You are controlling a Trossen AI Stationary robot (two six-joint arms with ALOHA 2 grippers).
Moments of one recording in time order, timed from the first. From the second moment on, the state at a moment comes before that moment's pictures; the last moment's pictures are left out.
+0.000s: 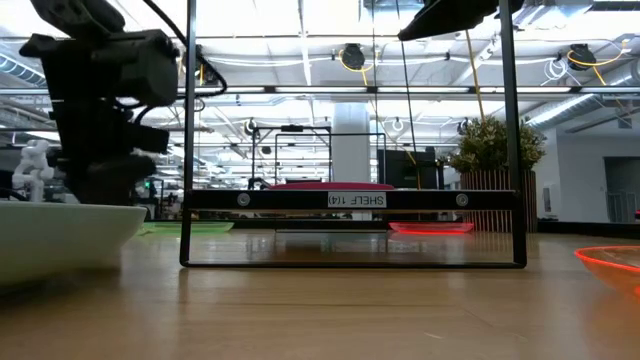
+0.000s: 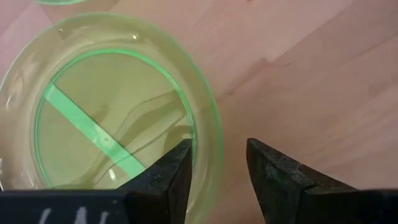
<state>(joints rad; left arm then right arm) -0.12 1.40 0.61 -0.76 -0.34 -1.03 0.09 1.07 0.87 -0.28 0.24 -0.38</state>
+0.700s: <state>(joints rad) -0.11 1.44 0.62 -0.75 -0.34 -0.94 0.09 1.07 0.87 -0.28 0.23 -0.40</state>
